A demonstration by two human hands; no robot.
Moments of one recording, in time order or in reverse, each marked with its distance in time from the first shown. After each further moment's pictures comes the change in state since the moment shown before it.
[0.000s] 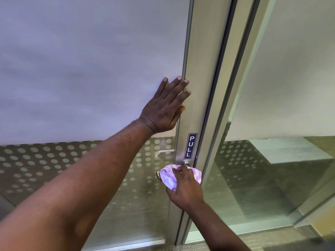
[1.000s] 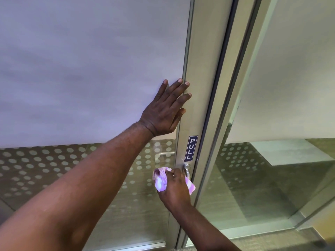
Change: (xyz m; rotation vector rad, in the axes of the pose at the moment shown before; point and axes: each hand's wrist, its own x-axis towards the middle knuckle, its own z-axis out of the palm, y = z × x) left_hand 0.000 -0.001 0.003 -0.002 0.025 0.007; right_hand 0.011 -0.037 0.024 0.111 0.027 0.105
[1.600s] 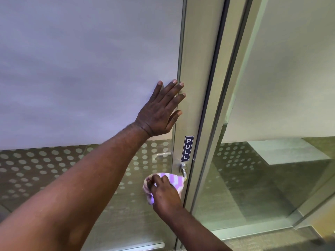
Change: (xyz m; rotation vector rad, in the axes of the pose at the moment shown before) left_hand 0.000 -0.001 0.002 0.023 -0.034 -0.005; right_hand -0.010 -0.001 0.009 -0.228 -0.186 -0.402
